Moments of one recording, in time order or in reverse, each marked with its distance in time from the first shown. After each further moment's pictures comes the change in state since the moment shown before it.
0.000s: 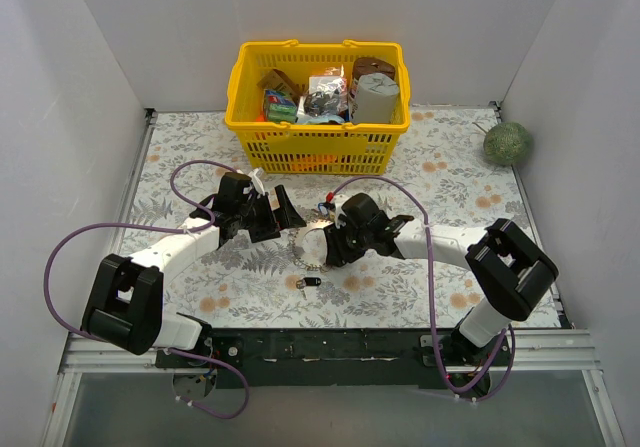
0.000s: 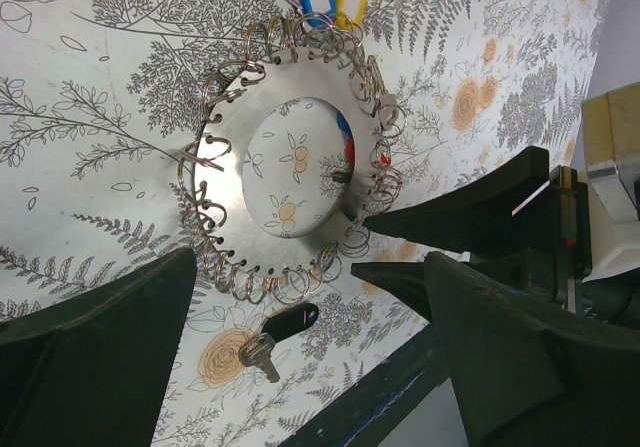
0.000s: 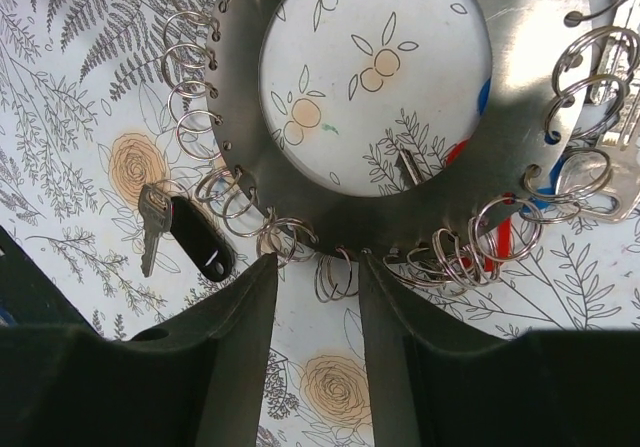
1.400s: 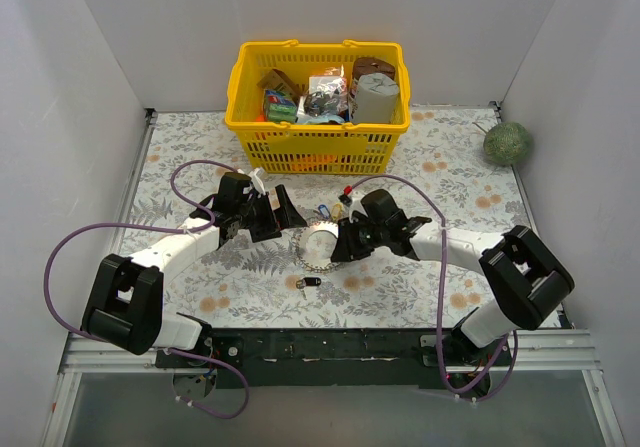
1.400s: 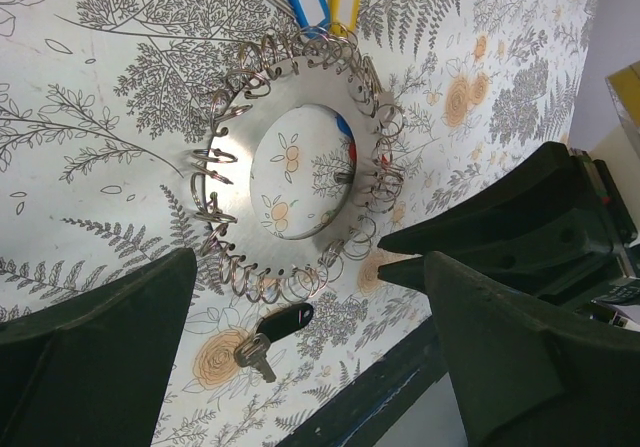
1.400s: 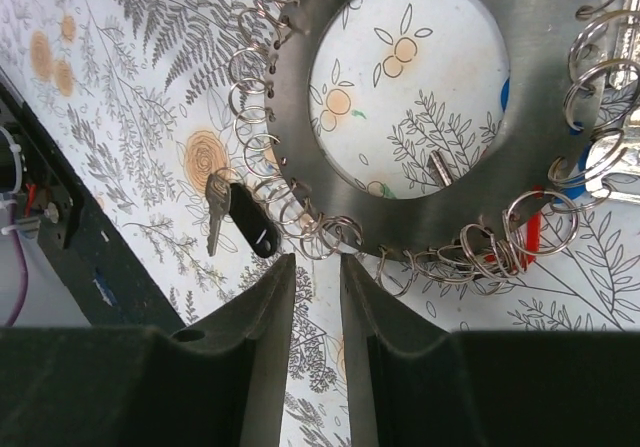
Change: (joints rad) left arm 0.000 0.000 -0.002 0.010 0.015 0.000; right arm -0.098 -0.071 -0.099 0.105 -0.180 0.111
